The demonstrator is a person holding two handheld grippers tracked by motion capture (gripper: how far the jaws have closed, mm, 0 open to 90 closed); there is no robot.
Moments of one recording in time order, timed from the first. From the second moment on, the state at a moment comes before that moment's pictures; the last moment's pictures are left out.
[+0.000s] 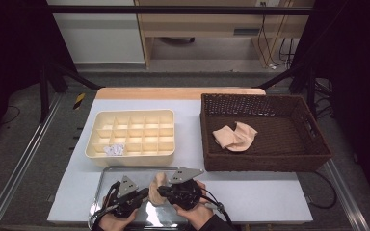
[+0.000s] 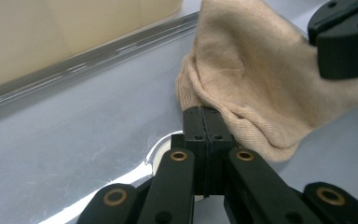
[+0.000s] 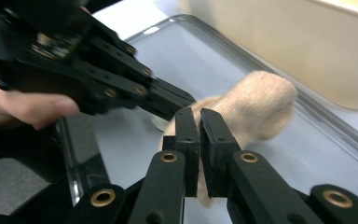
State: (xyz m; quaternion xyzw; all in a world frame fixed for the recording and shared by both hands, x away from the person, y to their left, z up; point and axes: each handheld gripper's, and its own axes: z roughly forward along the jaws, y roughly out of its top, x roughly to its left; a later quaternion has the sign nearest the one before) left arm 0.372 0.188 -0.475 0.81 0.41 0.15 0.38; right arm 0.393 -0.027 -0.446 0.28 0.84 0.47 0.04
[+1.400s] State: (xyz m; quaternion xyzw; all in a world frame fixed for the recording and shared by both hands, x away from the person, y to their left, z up) left arm 0.391 0.179 -0.460 0.80 0.40 0.15 0.41; right arm 0.401 -0.044 -0.461 0.31 0.85 0.43 0.04
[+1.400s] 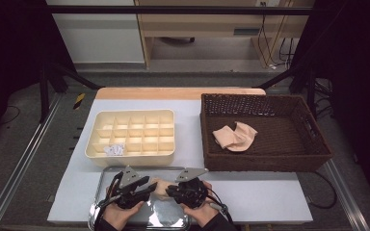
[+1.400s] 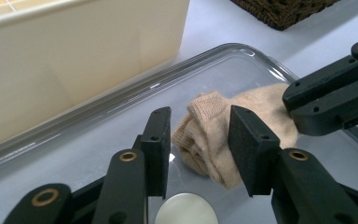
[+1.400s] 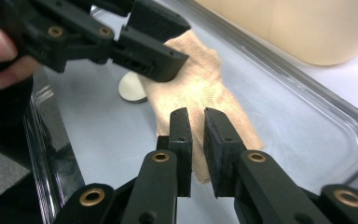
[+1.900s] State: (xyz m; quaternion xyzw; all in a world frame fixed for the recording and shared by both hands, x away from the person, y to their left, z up) left arm 0.393 0.180 -0.465 0.80 0.42 0.14 0.42; right arm 0.407 -0.051 -0.468 0.34 0.84 0.43 0.04
